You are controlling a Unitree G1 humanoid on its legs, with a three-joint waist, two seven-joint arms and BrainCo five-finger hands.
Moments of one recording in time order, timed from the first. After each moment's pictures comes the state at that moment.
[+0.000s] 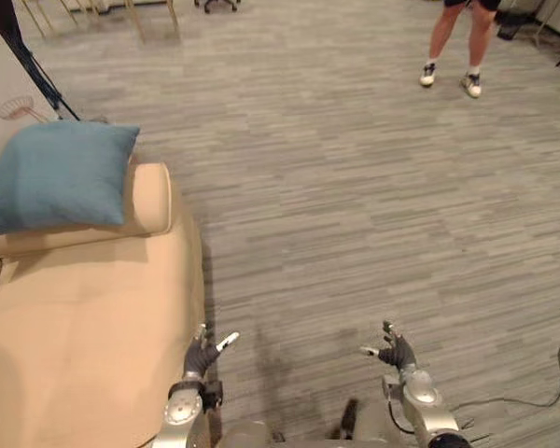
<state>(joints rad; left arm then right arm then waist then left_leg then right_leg) 0.15 0.12 -0.03 0.50 -0.13 -0.16 0.09 -0.01 -0.16 -0.01 0.77 0.03 -0.15 -0.08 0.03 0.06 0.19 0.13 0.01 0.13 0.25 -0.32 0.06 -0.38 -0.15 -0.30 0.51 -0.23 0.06</state>
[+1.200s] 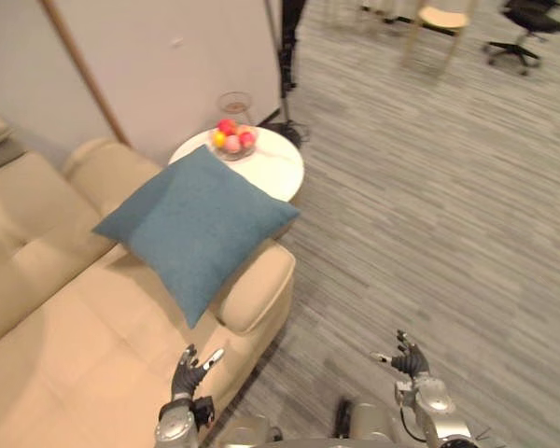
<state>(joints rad) 0.16 0.07 0.08 0.63 -0.13 -0.14 0.09 0.05 -0.16 -0.06 0.80 0.05 -0.14 -0.08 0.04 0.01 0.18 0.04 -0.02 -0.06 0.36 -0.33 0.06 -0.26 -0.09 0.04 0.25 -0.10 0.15</state>
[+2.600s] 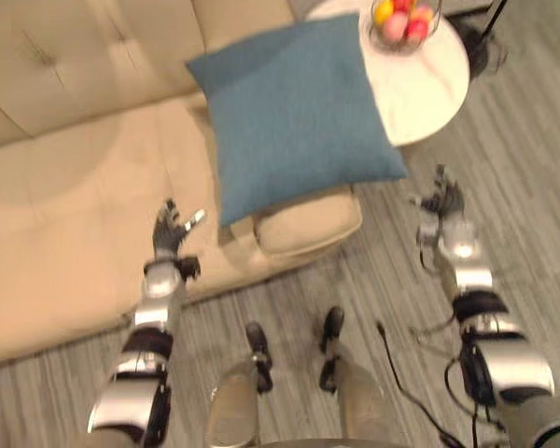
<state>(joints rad) -0.60 0.34 0.06 0.76 -0.33 -0.17 0.19 -0.84 -0.41 -0.02 0.88 0.16 -0.12 -0.19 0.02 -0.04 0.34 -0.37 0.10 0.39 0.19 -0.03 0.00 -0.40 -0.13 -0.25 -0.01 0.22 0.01</state>
